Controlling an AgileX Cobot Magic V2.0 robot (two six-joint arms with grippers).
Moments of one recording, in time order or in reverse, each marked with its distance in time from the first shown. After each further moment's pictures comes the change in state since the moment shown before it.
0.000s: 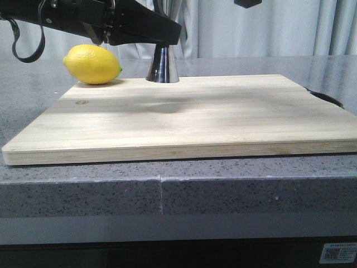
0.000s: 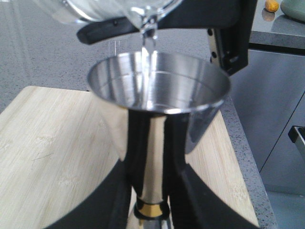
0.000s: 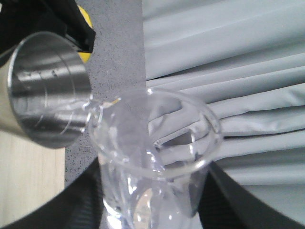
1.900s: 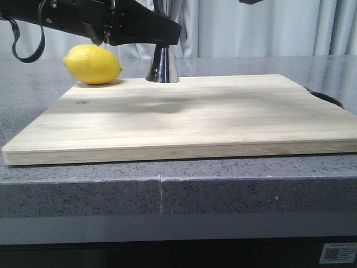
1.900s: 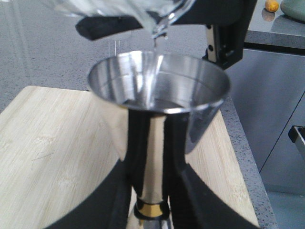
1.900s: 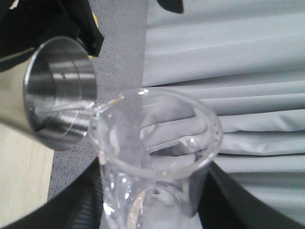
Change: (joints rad) left arm 0.000 0.000 0.000 0.000 0.000 0.000; right arm 0.000 0.000 -0.019 -0.131 -0.028 0.000
